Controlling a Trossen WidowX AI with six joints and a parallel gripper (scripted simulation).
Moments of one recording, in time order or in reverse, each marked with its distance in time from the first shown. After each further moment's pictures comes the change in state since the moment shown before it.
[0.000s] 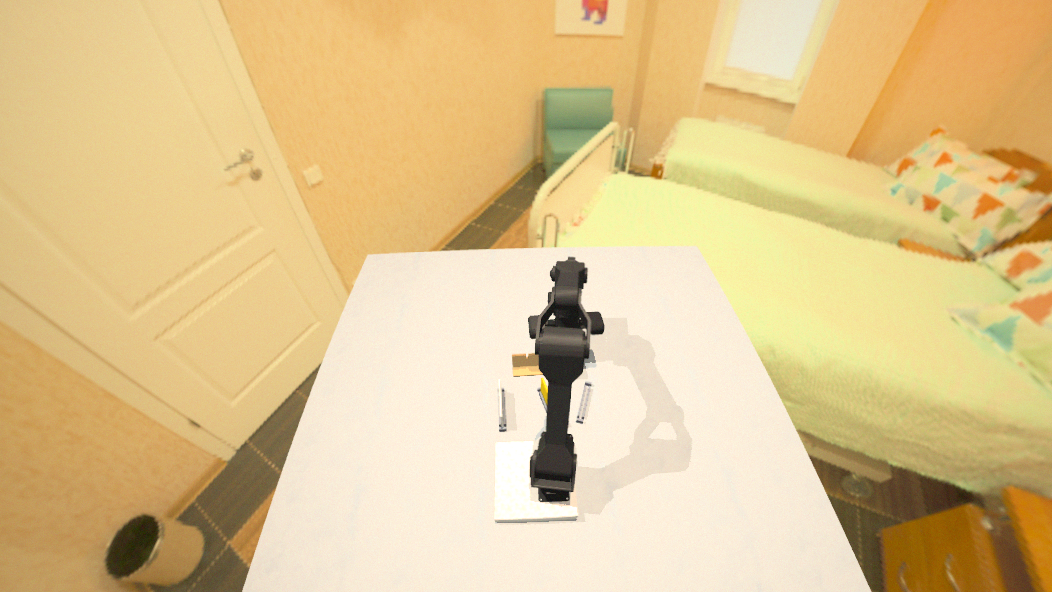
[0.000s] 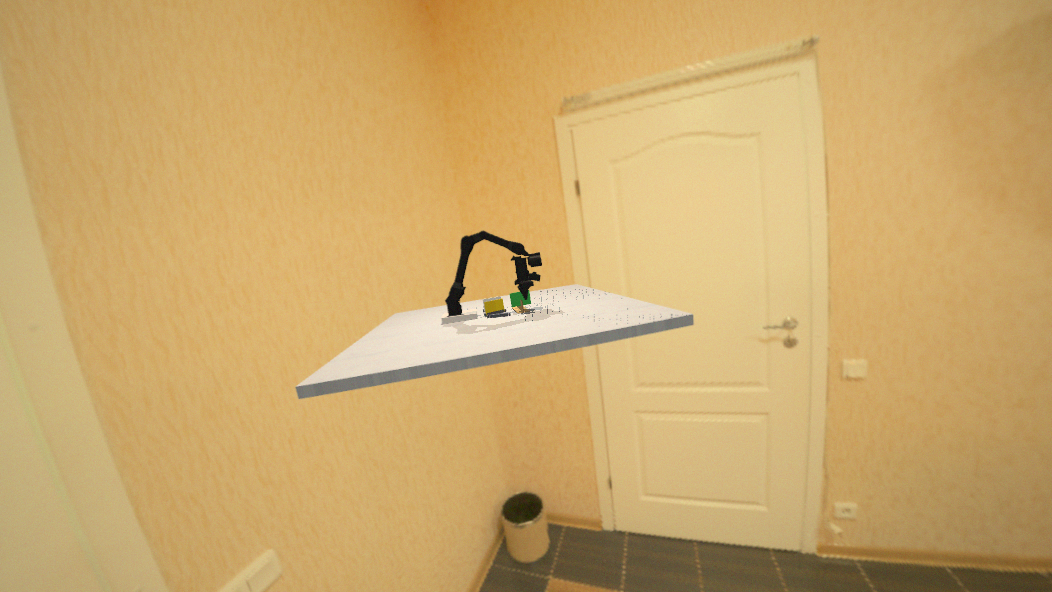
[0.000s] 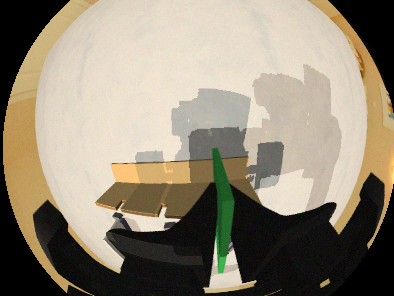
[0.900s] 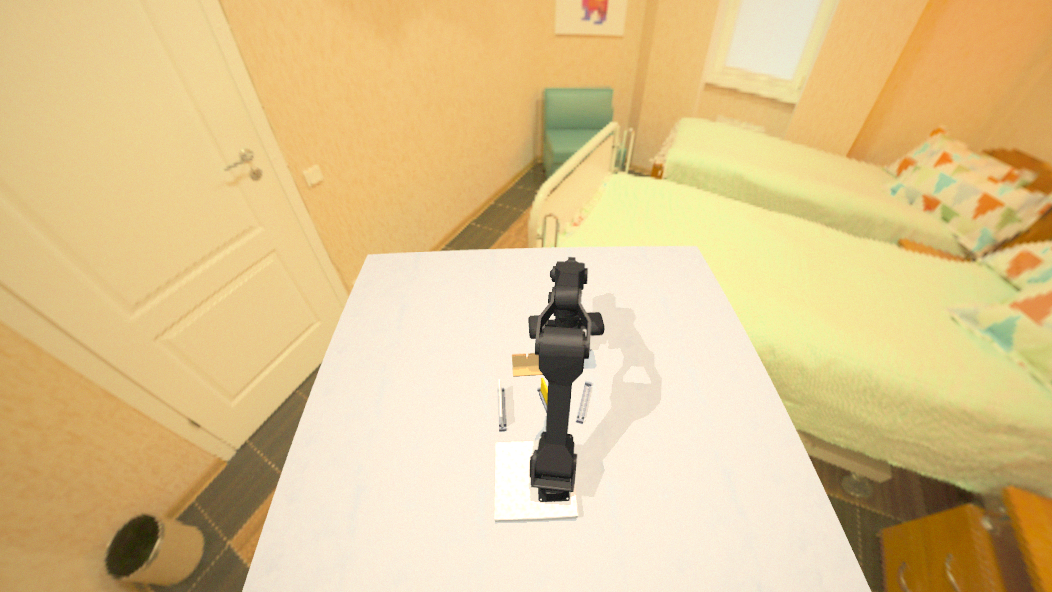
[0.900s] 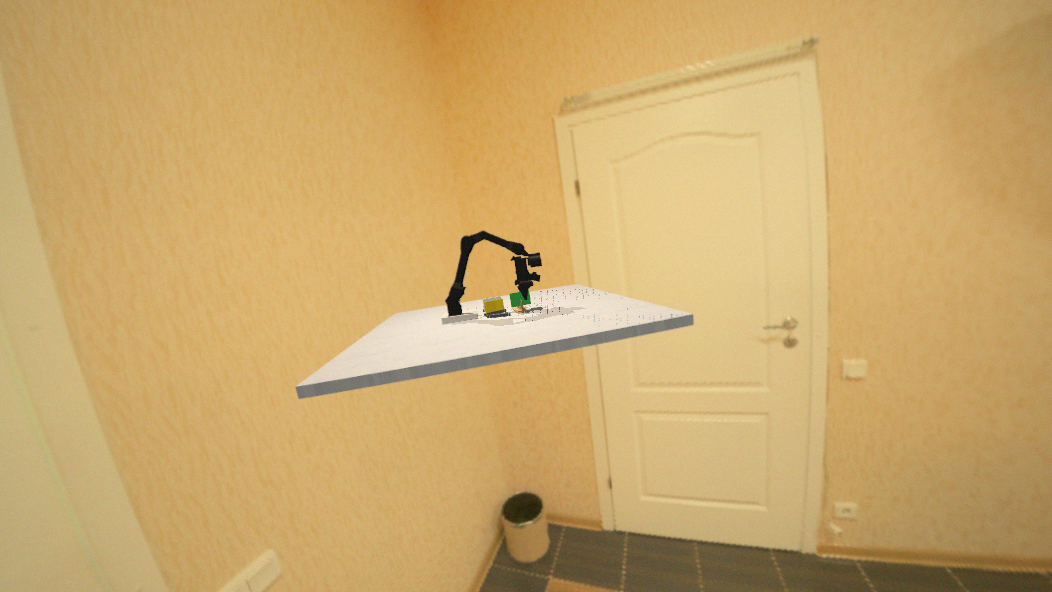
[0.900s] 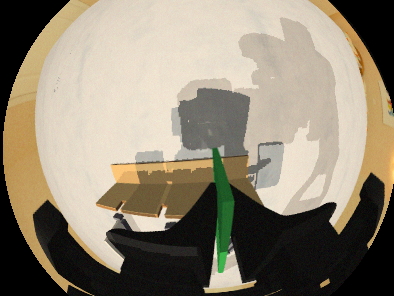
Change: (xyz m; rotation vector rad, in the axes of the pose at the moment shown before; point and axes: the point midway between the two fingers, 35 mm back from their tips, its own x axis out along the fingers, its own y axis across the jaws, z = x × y) arm 0.000 0.000 -0.001 0.015 0.001 0.000
